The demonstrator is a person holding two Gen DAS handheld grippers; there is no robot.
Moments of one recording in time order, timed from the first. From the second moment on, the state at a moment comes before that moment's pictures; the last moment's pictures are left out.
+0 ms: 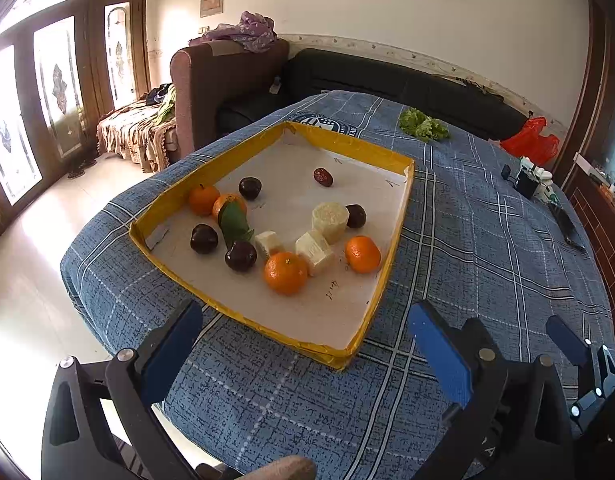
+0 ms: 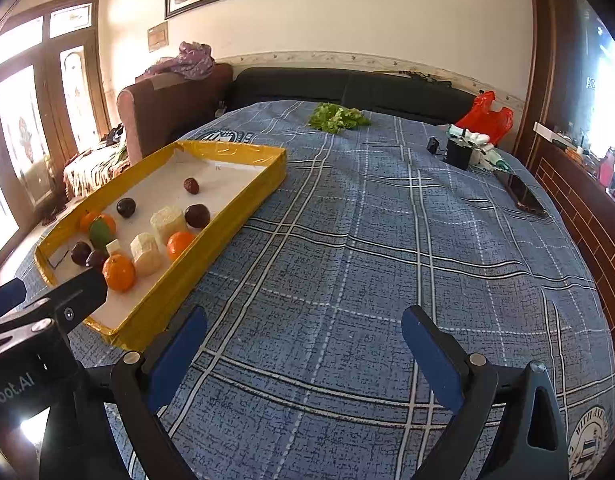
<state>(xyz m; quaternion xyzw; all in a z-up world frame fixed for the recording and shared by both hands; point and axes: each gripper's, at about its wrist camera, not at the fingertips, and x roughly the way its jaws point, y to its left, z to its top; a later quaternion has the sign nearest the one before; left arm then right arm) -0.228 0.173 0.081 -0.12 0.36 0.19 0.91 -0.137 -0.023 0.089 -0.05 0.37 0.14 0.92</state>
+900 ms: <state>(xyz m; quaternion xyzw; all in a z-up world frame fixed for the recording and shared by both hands) -0.245 0.158 0.097 -0.09 0.32 0.16 0.93 -0.147 -0.014 0.092 -0.06 0.36 0.15 0.92</state>
